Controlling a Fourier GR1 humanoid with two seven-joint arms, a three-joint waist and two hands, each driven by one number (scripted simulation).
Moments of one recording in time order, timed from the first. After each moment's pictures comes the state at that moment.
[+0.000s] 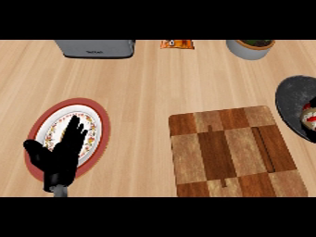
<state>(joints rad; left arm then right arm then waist) 0.06 0.08 -0.07 -1.46 0.22 0.23 0.12 -0.14 -0.53 -0.17 -1.55 0.63 -0.07 -0.10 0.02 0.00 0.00</state>
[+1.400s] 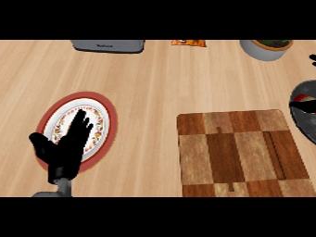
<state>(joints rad) 0.01 0.08 -0.08 -1.45 0.21 0.19 0.13 -0.75 -0.60 -0.37 -0.31 0.64 -0.19 -0.61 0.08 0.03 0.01</state>
